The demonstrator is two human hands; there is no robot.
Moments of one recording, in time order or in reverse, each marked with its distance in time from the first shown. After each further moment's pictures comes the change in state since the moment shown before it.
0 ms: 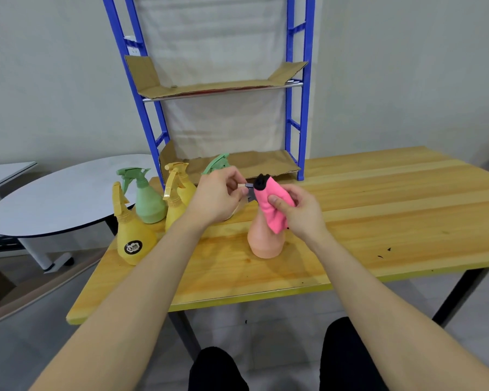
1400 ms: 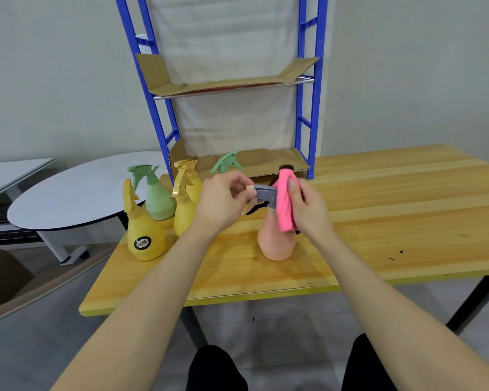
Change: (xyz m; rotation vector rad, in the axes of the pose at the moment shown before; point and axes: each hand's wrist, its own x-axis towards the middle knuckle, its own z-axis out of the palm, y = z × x) left_hand -0.017 -0.004 0.009 -0.137 0.107 -0.054; right_hand 0.003 -0.003 0.004 -0.194 0.061 -0.097
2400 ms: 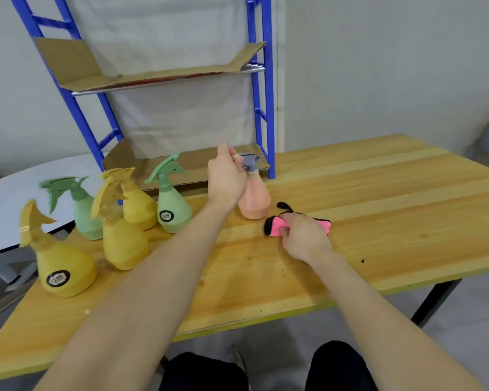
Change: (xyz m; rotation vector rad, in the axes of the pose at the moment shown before) left_hand 0.117 0.027 0.146 -0.019 0.161 -0.170; right_hand 0.021 0.116 -0.060 -0.732 -0.263 0.184
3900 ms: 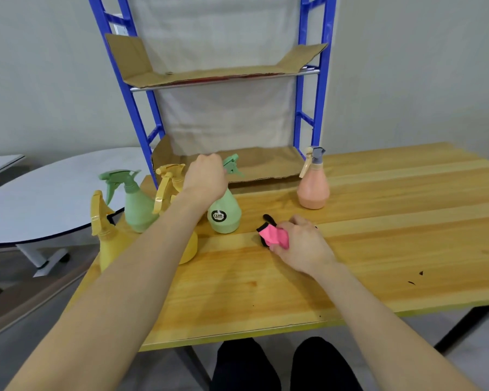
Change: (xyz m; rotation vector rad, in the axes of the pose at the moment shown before) left_hand 0.039 -0.076 -0.129 0.693 -0.181 0.051; right_hand -0.014 -0.097 0.030 -0.107 -0.086 -0.182
